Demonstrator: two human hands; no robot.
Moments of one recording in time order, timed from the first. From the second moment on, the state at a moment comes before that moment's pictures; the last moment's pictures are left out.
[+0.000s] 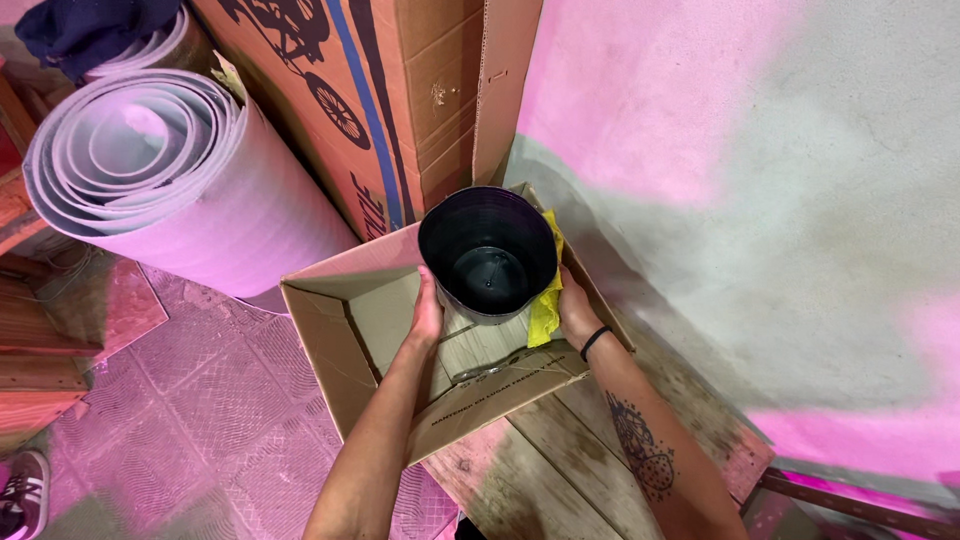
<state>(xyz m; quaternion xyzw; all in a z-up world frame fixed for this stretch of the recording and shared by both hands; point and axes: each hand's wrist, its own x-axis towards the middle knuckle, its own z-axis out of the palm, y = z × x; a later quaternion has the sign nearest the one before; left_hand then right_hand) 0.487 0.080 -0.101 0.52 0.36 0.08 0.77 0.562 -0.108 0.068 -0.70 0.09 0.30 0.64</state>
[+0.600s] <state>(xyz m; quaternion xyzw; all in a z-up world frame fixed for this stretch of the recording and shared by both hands) 0.345 0.052 0.043 0.72 0.12 0.15 0.67 0.483 -0.219 0.084 -0.73 -0.22 0.09 0.65</state>
